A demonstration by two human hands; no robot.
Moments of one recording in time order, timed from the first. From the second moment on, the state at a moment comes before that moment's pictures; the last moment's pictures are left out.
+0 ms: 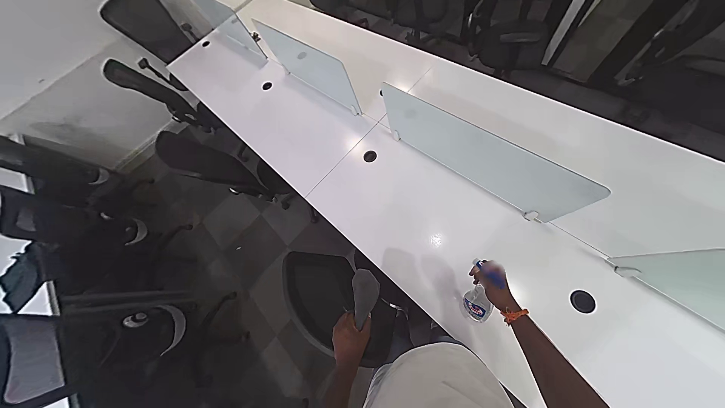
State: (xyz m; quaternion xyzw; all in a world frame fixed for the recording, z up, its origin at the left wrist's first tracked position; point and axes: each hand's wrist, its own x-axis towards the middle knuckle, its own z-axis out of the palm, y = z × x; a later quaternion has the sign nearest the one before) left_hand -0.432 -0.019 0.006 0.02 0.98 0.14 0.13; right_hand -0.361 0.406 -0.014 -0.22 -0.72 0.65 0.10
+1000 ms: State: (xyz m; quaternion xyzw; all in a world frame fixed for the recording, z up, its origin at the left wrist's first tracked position) left_hand -0.557 -0.124 -0.009 0.11 0.97 0.20 0.06; right_hand -0.661 0.370 -0.006 -0.30 -0.72 0.61 0.16
